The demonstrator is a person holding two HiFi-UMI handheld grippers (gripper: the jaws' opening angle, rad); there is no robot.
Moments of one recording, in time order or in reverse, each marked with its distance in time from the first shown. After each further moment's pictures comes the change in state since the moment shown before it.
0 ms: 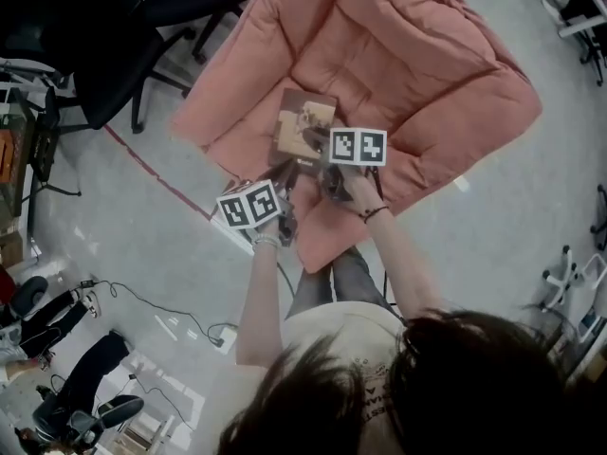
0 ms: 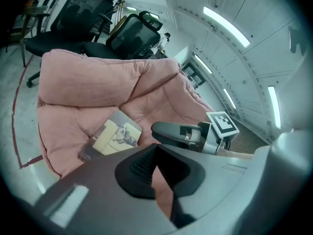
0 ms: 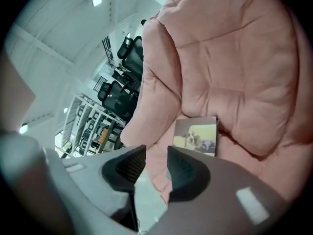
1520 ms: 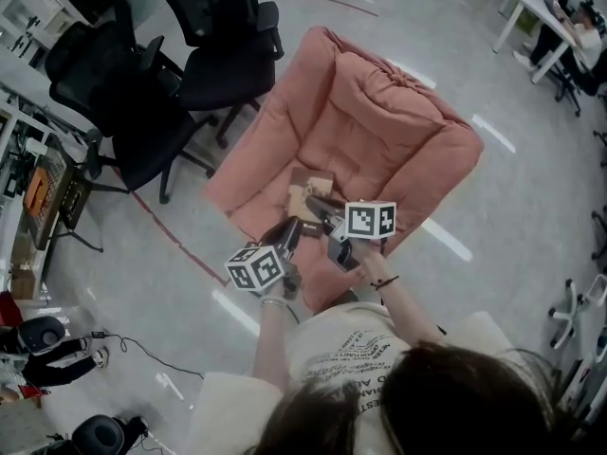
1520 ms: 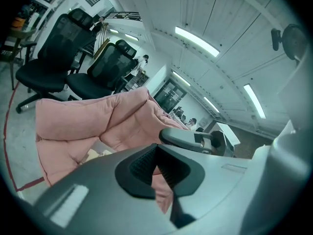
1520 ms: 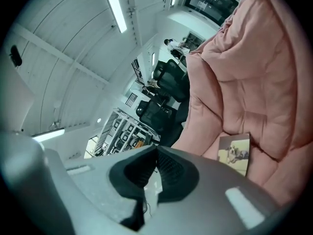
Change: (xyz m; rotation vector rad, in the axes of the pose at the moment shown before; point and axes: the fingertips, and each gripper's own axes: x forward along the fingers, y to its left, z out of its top) left arm -0.125 -0.140 0.054 0.169 -0.231 -0.123; right arm -0.165 0.176 0.021 -0.075 -0.179 0.356
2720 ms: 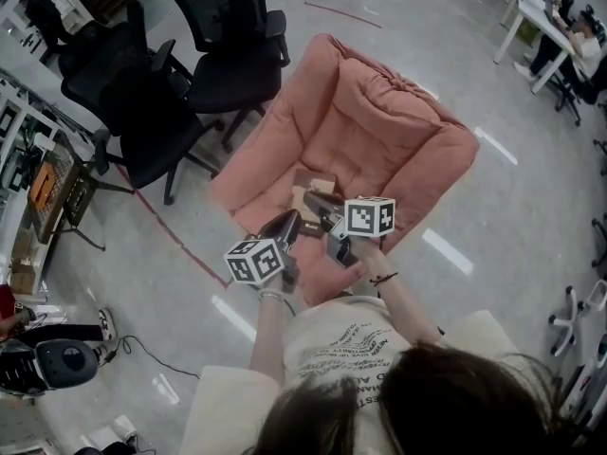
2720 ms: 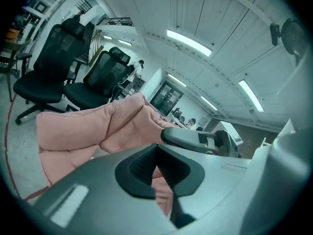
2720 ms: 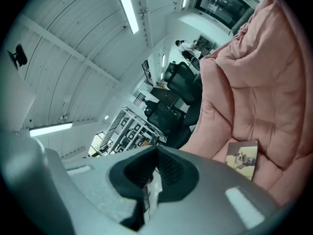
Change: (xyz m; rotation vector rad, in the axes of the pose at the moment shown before) left arm -0.022 -0.023 0.011 0.078 -0.039 -0.002; right arm -0.014 0.043 -0.003 -0.085 -0.020 0.077
